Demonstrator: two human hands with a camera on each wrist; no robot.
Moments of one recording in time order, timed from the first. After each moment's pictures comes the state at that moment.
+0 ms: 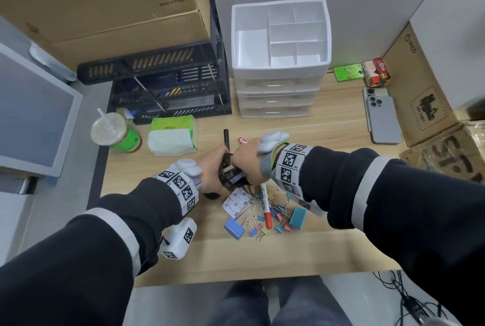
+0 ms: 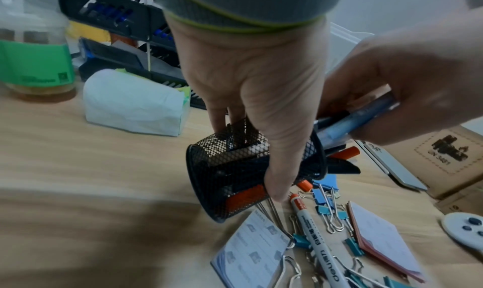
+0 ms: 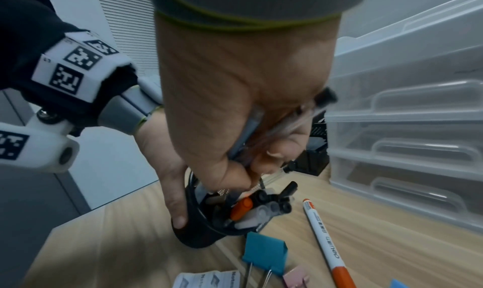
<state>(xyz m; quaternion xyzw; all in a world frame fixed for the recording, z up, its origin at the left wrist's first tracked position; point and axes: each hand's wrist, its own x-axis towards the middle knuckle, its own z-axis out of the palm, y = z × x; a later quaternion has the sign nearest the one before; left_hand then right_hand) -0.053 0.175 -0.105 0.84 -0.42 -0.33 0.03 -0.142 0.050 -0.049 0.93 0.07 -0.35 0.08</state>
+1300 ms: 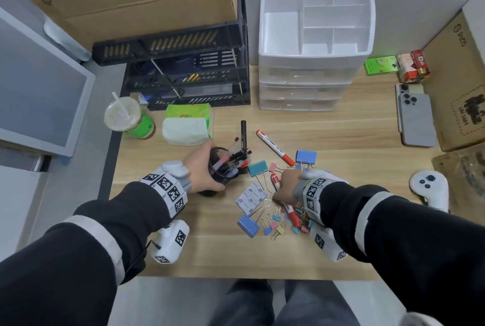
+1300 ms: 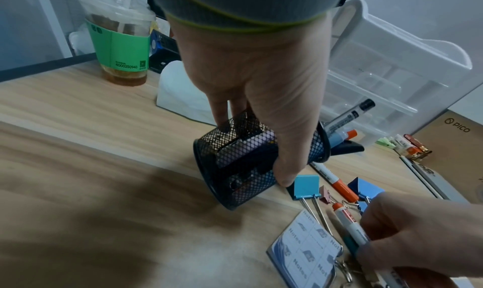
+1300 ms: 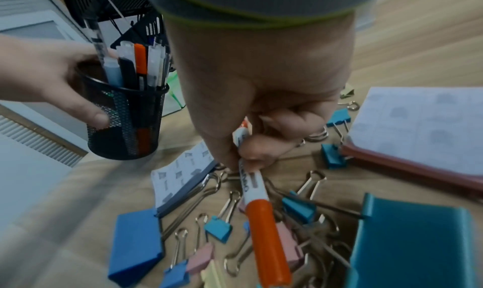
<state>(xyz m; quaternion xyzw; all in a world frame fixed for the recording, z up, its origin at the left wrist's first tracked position) -0.025 0.232 -0.119 0.88 -0.33 -0.31 0.11 -0.190 0.036 -0.193 0.85 -0.26 -0.41 -0.22</state>
